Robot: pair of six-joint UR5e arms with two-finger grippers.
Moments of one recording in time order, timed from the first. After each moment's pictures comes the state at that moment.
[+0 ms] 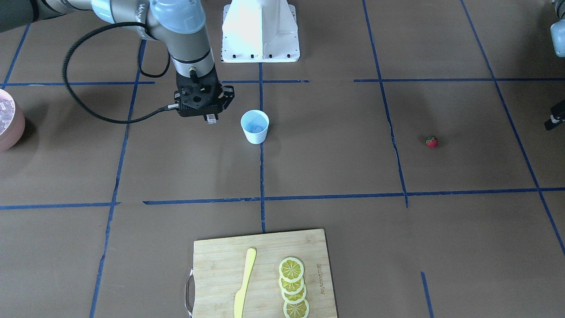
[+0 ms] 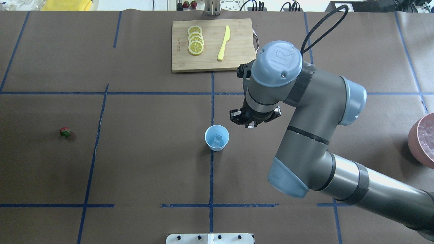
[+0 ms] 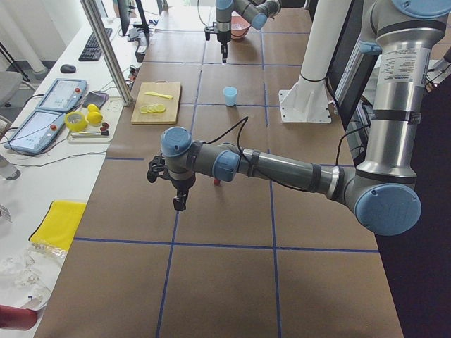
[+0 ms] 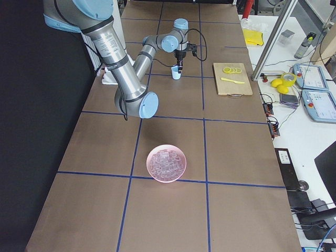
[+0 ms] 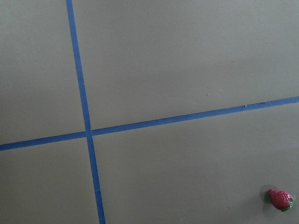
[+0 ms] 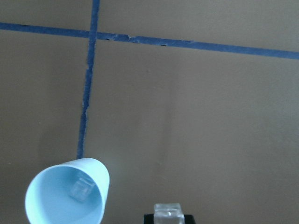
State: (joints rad) left arm -1.43 -1.62 -1.70 -1.64 -2.38 -0.12; right arm 0.56 -0.89 1.83 -1.80 1.92 1.07
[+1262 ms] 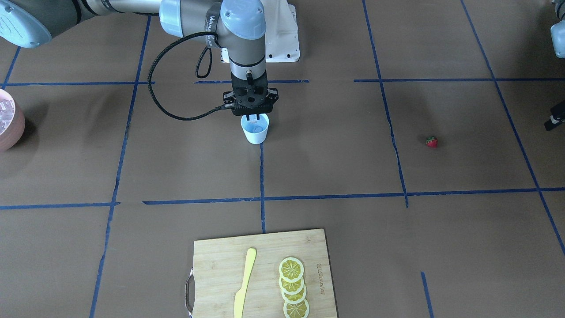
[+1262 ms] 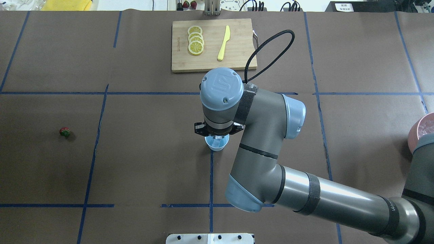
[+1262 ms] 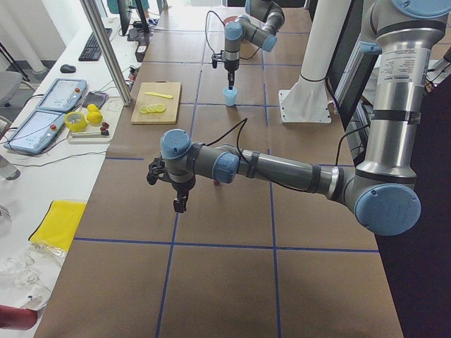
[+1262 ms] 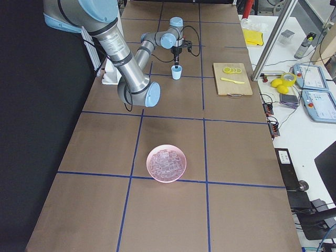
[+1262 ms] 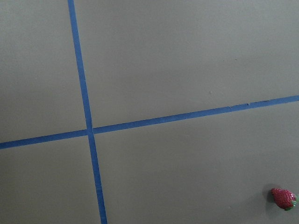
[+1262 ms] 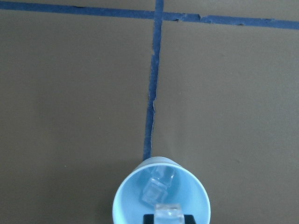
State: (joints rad) left arm -1.43 -1.62 -1.70 -1.64 -2.38 -0.12; right arm 0.47 -0.76 1.67 -1.74 1.86 1.17
